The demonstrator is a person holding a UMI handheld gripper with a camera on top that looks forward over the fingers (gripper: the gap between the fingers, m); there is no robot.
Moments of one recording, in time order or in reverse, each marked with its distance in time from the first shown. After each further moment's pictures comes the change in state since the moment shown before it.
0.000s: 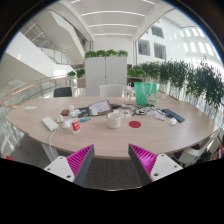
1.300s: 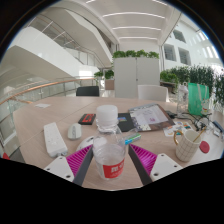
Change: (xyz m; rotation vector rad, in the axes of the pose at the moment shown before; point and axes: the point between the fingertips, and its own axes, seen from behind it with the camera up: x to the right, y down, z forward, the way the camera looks) arm -0.245 -0.020 0.327 0.066 -0.286 -0.081
